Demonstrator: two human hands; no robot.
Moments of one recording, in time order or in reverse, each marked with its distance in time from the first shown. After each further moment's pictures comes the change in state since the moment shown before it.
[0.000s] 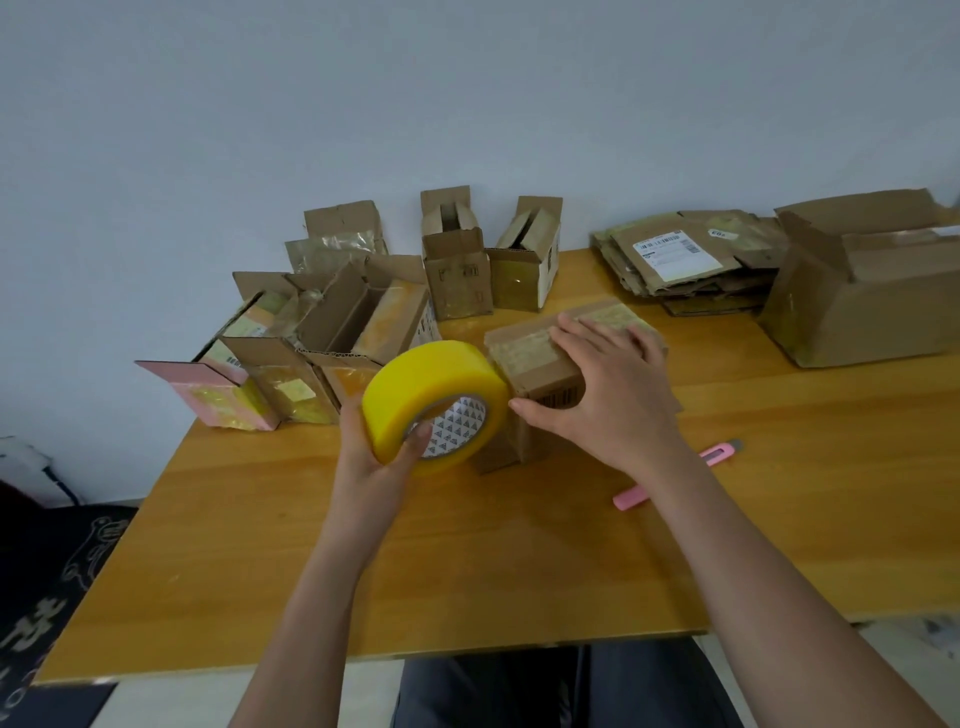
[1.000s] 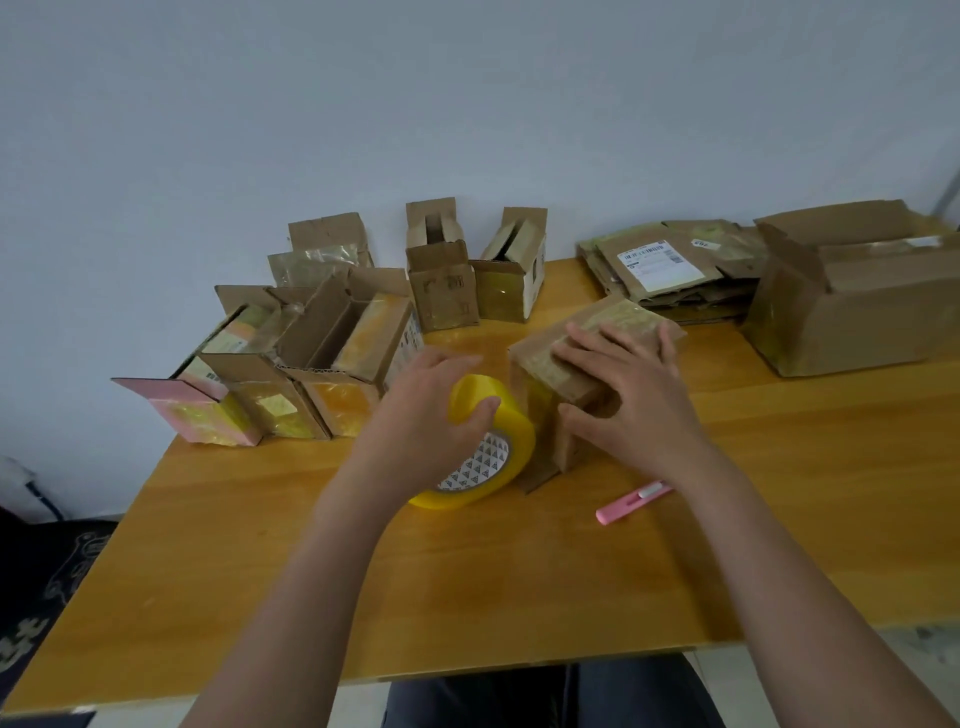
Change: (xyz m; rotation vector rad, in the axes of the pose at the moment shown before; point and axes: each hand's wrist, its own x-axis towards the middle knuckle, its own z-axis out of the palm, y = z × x) left_hand 0.025 0.083 0.042 0.801 -0.277 0.263; right_hand -0.004 0.045 -0.005 0.181 0.002 -0.068
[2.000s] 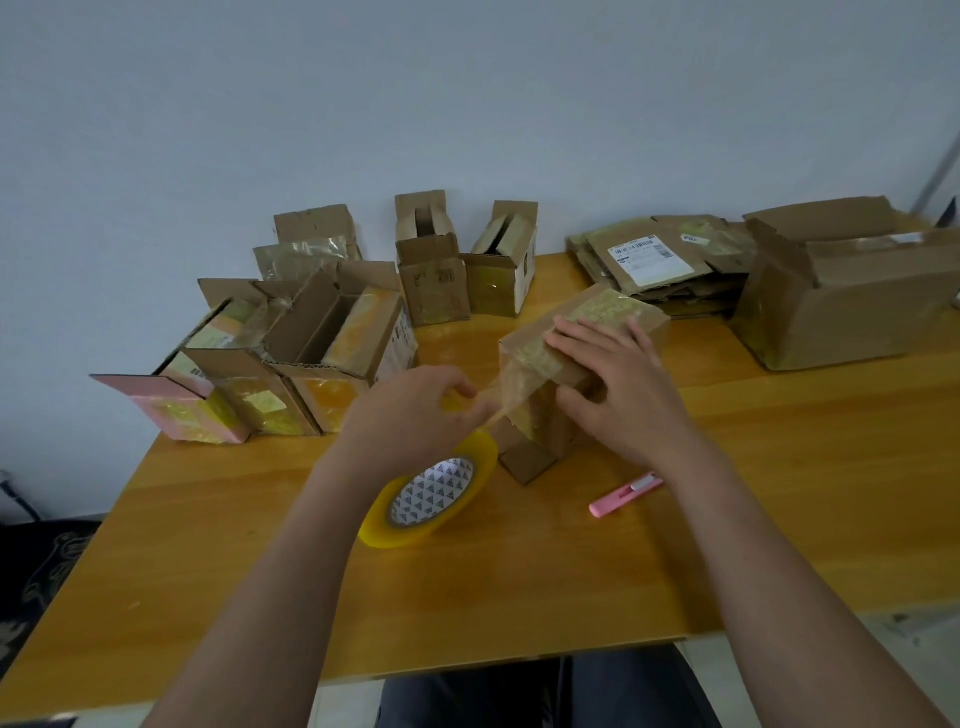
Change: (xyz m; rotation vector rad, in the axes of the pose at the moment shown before) left_hand 0.011 -0.001 -0.009 0.188 -0.262 -0.124; right_hand 0.007 0.001 0.004 0.042 -0.017 -0.022
